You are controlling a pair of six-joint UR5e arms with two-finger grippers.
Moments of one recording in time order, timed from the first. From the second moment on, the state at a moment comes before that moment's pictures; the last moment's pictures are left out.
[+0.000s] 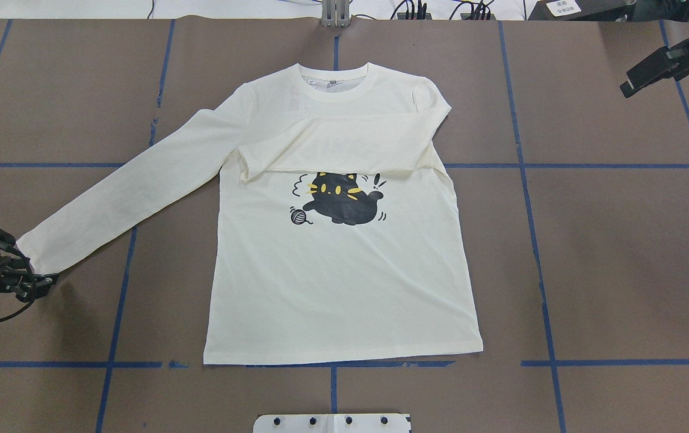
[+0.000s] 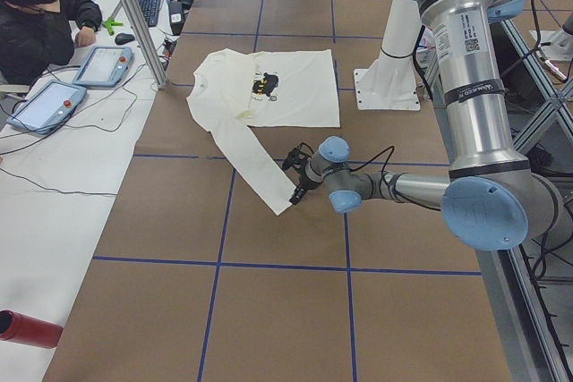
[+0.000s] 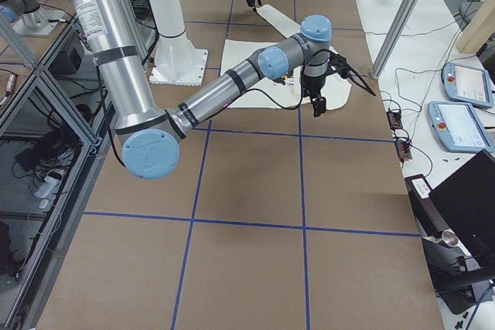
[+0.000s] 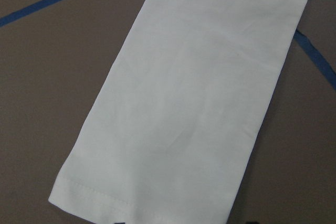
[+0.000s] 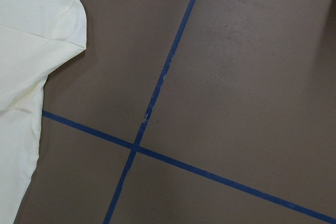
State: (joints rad) left arm -0.58 -1.27 -1.75 -2.63 -1.68 -0.72; right arm 1.25 -1.25 1.88 -1.69 2.26 0.23
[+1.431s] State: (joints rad) left arm -0.76 -1.46 -1.81 -2.50 -1.71 -0.69; right arm 1.26 -1.30 1.88 -1.69 2.26 0.23
